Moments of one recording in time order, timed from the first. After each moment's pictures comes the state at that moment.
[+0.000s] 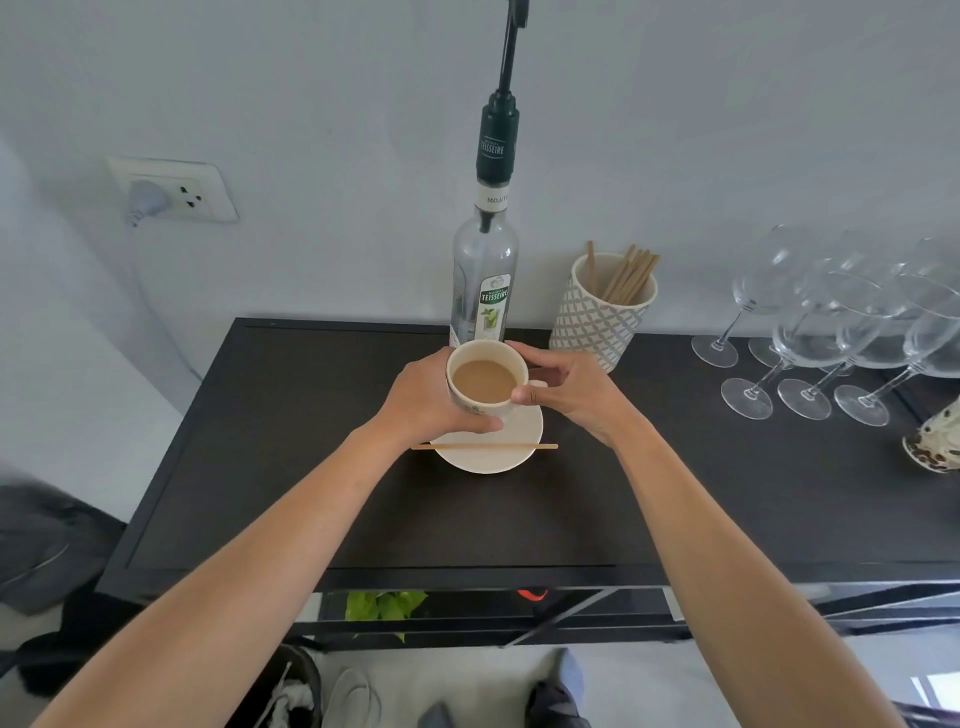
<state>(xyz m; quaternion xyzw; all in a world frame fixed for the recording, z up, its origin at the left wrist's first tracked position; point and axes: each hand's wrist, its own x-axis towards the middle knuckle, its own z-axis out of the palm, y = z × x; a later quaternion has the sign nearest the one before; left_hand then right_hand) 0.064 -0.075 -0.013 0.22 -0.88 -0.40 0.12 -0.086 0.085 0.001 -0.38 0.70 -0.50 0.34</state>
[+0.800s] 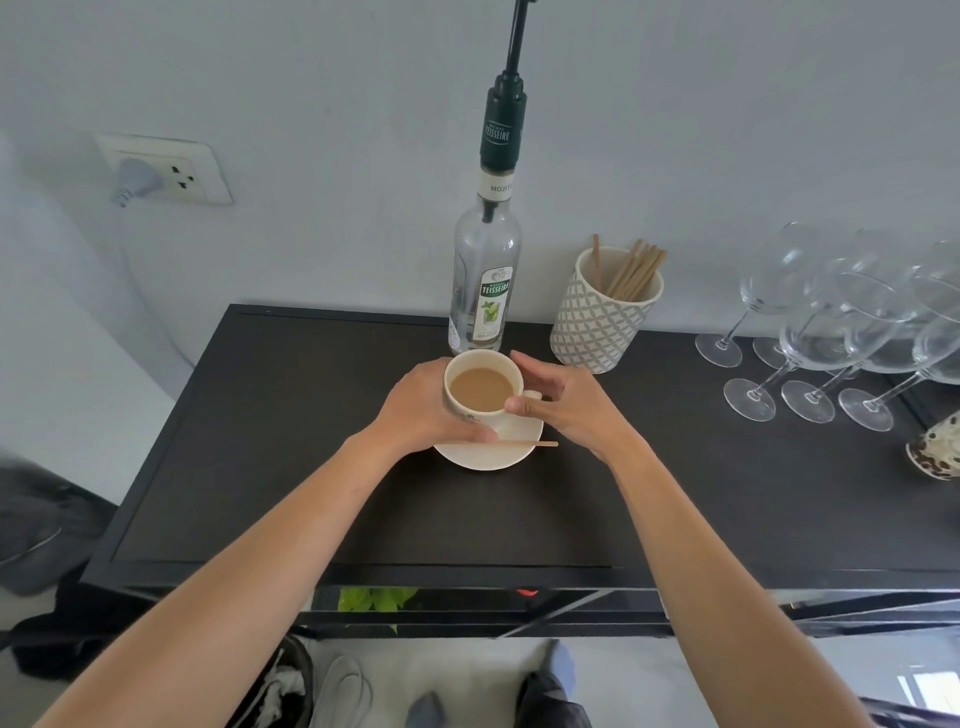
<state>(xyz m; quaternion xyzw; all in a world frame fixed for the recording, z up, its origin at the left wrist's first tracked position) 0.065 -0.076 -0.033 0.22 -0.88 -0.42 0.09 -0.078 0.090 -0.015 -0.35 0.74 -0.45 0.35</state>
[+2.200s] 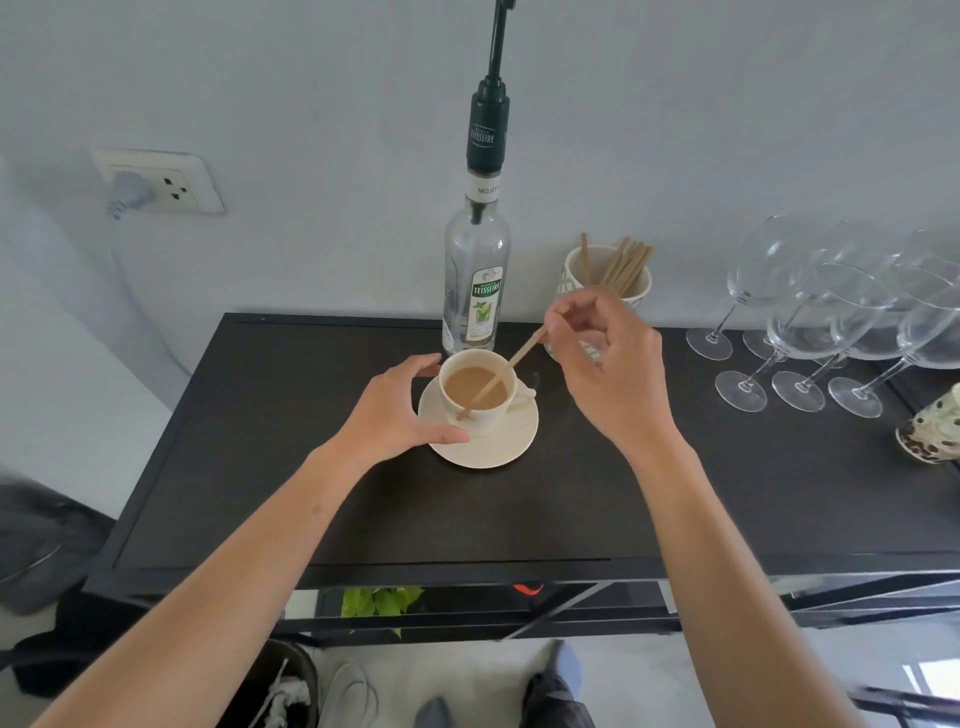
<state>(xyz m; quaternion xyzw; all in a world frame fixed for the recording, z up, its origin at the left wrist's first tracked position) 0.094 -0.088 -0.034 0.24 -0.86 -0.44 0.09 -0.034 0.110 0.069 -0.38 0.75 -0.54 0.00</state>
